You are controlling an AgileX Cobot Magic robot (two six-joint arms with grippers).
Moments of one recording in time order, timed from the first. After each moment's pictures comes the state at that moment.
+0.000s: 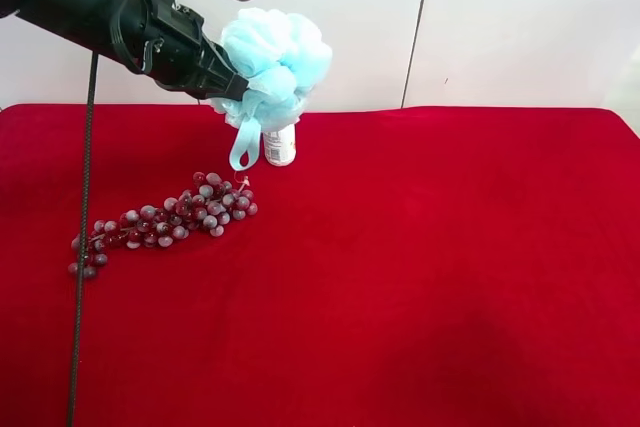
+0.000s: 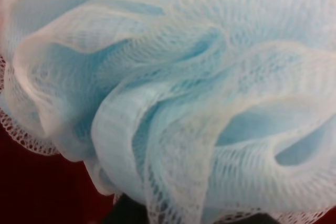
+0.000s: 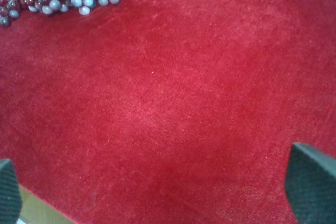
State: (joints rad) left arm -0.39 1.63 -1.14 -0.61 0.39 0.77; right arm 0.97 0.00 -0.49 -0.24 1.12 0.47
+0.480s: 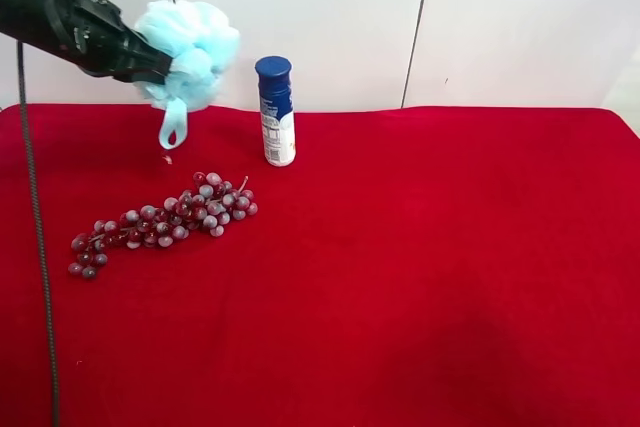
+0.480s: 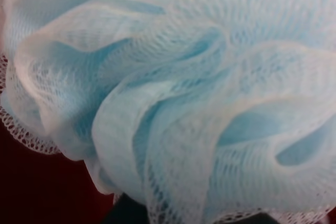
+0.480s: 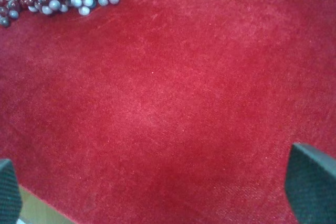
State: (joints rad) left arm -0.12 1.66 -1.16 -0.61 0.39 0.77; right arm 0.97 0.00 -0.49 -0.24 1.12 0.48
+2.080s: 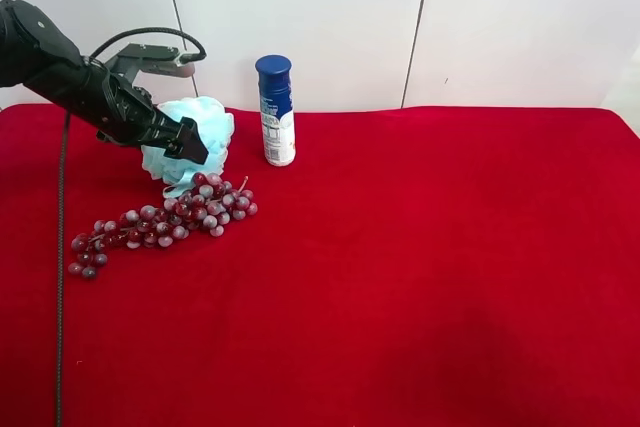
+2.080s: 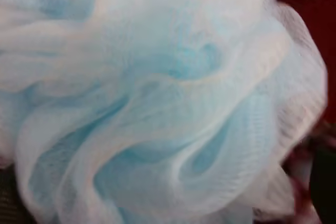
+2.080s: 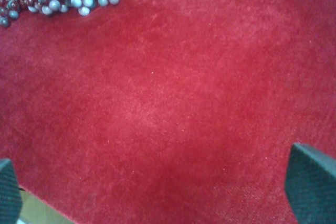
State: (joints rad) left arm -0.10 1.92 -1.16 -0.61 0.43 0.74; right arm 0.97 0.00 -0.49 -0.24 1.12 0.48
